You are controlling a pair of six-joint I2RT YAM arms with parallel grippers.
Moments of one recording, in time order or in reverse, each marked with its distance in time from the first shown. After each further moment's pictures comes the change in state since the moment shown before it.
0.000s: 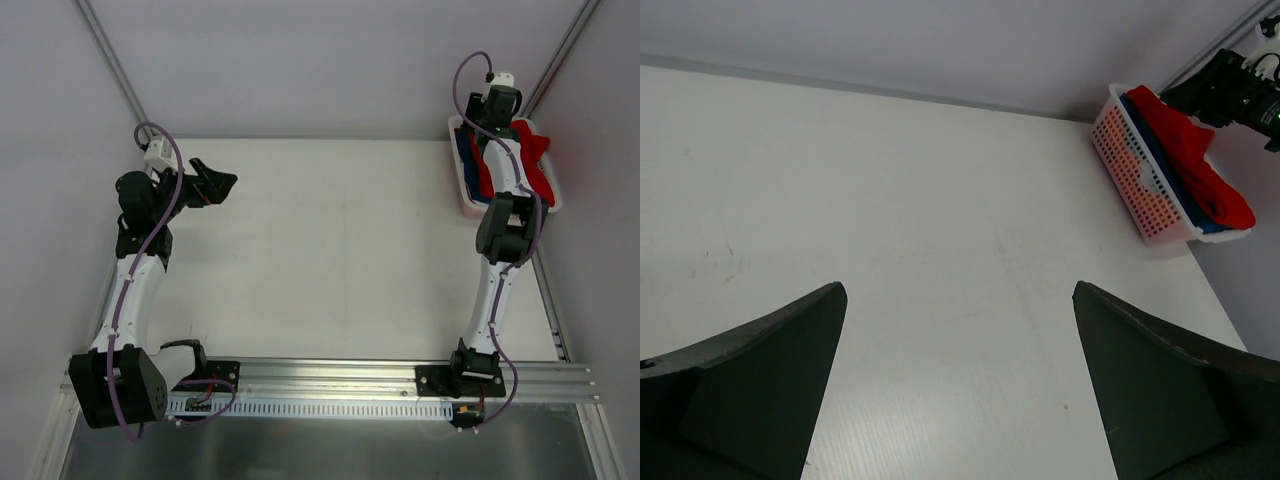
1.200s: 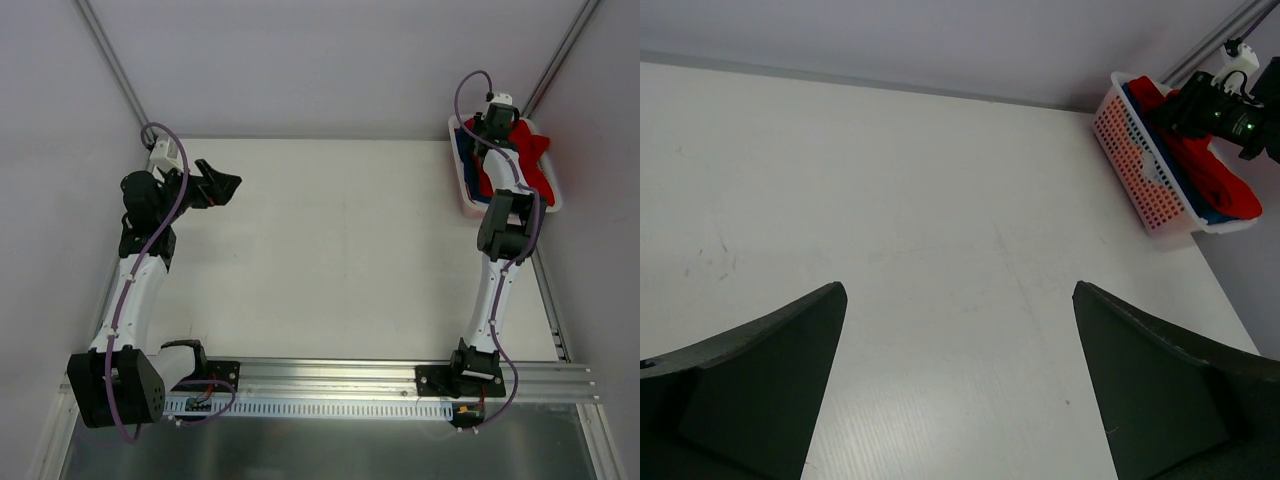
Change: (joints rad) left arm -0.032 -0.002 0.000 -0.015 -0.027 0.021; right arm -0.035 0.068 -0.072 0.038 -0.024 0.033
